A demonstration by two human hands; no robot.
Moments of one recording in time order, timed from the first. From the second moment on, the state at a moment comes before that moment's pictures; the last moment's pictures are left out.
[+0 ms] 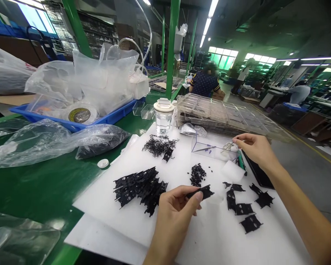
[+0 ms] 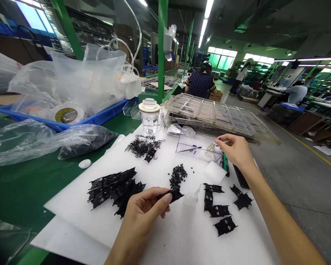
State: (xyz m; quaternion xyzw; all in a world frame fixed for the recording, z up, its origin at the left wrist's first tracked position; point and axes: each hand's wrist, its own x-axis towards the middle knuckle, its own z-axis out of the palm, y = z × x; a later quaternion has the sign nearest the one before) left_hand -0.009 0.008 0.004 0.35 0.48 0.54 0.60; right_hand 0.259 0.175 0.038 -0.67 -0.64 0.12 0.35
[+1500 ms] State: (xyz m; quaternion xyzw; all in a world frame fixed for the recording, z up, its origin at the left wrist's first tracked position) left_hand -0.009 0.011 -0.009 0.33 0.44 0.54 0.64; right_hand 0.186 0.080 0.087 -0.42 -0.74 0.34 0.39
